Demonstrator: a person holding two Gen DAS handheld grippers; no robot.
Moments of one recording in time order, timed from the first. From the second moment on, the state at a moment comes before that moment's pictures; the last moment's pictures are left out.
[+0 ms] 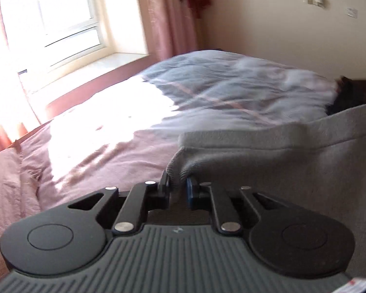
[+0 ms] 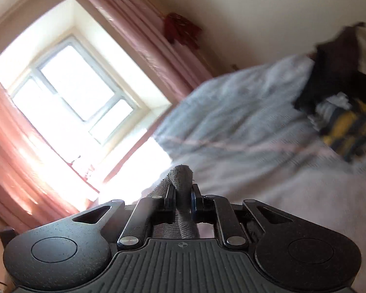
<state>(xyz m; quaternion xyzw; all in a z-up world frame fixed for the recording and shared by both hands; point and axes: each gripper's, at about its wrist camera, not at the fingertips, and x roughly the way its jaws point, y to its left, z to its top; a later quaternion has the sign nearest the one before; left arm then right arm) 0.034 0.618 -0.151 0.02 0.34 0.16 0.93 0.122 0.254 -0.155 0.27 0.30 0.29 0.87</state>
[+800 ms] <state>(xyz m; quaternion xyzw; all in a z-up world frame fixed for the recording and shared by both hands) -0.165 0.527 -0.303 0.34 0.45 -0.13 0.81 -0.172 0.184 -0.338 0.25 0.70 0.17 0.65</state>
